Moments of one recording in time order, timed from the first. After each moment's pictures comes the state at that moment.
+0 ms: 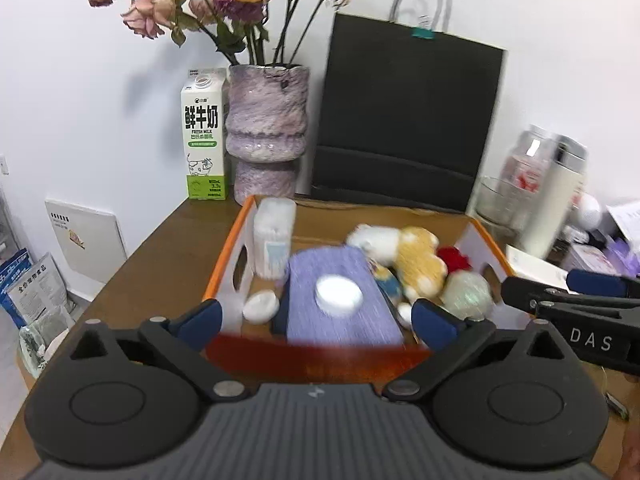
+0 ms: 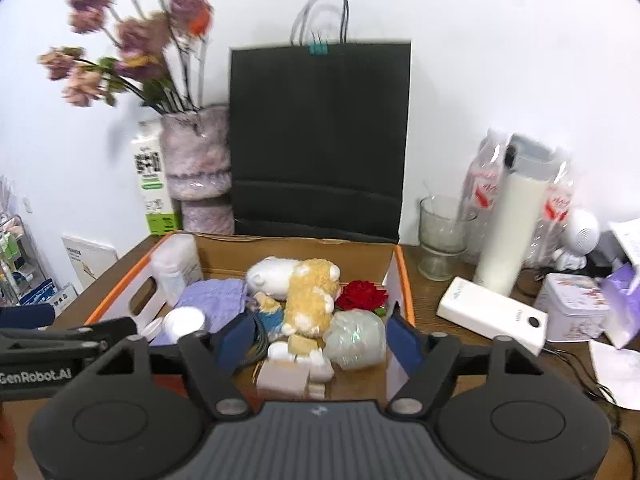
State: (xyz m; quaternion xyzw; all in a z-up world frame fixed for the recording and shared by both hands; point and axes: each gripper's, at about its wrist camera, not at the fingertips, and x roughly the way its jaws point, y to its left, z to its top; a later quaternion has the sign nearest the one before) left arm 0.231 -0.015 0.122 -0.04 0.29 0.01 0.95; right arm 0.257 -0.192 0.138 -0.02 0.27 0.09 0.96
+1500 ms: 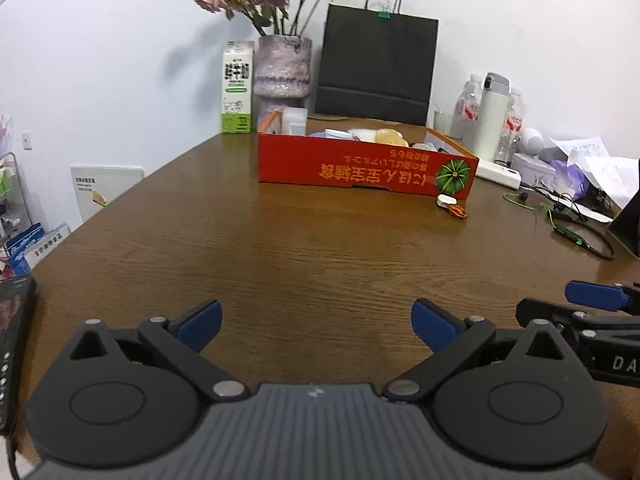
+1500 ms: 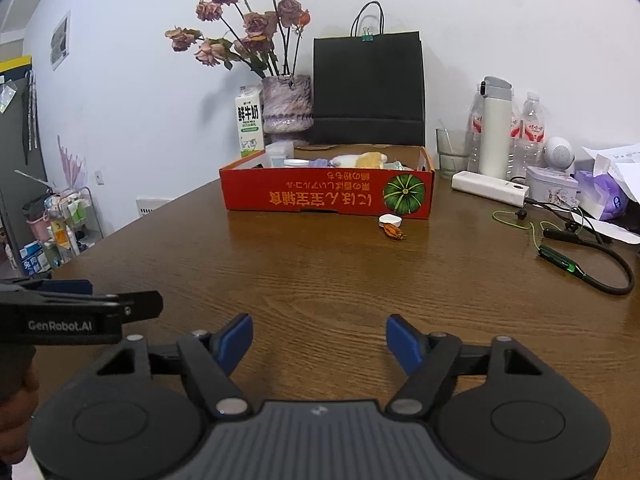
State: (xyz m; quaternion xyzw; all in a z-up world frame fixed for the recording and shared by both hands) left arm -0.010 -0.005 0.030 -0.03 0.27 -0.01 0.96; right arm -0.009 -0.218 0.039 0.00 0.26 0.16 0.95
